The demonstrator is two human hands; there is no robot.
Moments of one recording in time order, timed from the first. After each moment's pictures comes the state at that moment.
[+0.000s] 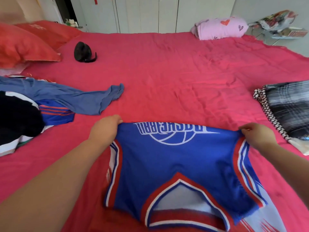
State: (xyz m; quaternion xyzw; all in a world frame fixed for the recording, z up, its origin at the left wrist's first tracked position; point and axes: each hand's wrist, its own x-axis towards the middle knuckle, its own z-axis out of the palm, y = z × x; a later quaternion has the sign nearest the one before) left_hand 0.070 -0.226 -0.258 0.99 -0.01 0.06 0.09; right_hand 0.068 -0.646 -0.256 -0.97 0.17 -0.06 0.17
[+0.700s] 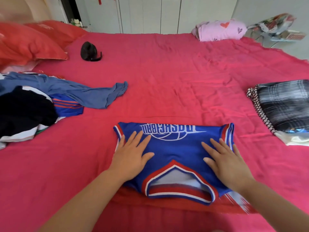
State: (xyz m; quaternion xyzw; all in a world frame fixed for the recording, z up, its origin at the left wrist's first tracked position) left_hand -0.044 -0.286 -0.282 0.99 -0.10 -0.05 0.02; right_hand -0.052 -0.586 -0.280 -0.99 -0.07 0.05 -0.05
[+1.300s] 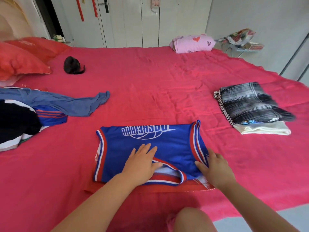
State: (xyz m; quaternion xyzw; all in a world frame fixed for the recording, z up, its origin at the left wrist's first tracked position) left_hand -0.095 -0.379 -0.249 0.98 -0.16 -0.11 0.09; right_hand -0.117 -0.621 -0.276 -0.97 0.14 0.01 0.18
